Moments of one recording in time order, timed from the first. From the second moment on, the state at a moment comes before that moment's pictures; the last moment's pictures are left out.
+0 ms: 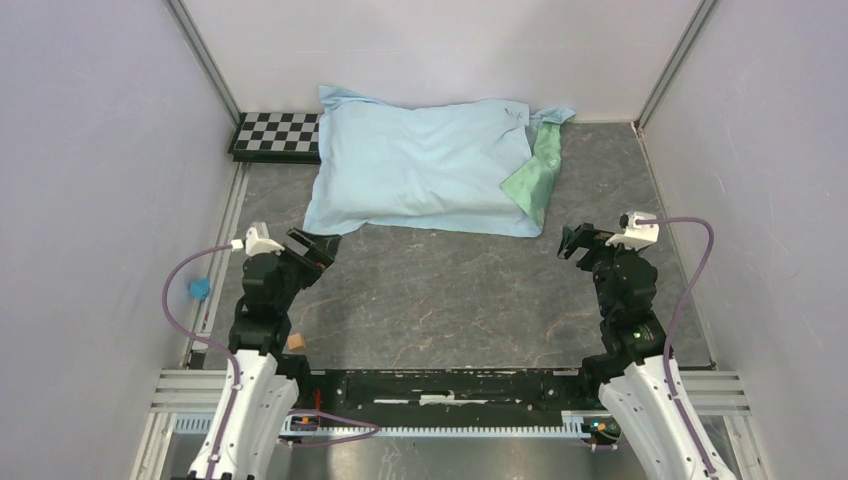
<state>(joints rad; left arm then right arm) -0.03 0.49 0.39 -0.21 0.11 -0.85 0.19 0.47 0.40 -0.06 0.26 0.26</state>
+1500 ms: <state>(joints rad) -0.04 1.56 0.69 0.37 -0.05 -1.05 0.20 0.85 0.47 0.10 0.12 0.35</state>
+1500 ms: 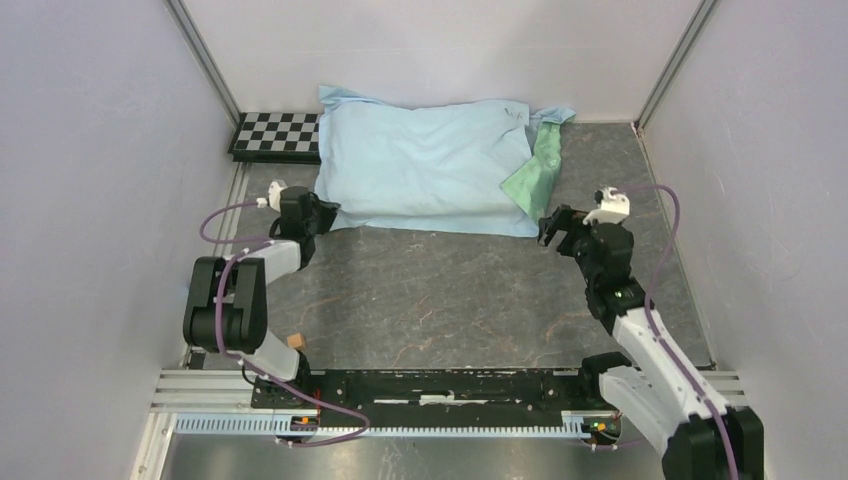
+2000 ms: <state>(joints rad) 0.08 1.06 0.49 0.16 -0.07 -1.03 0.42 1.46 0.93 0.04 0.26 0.27</state>
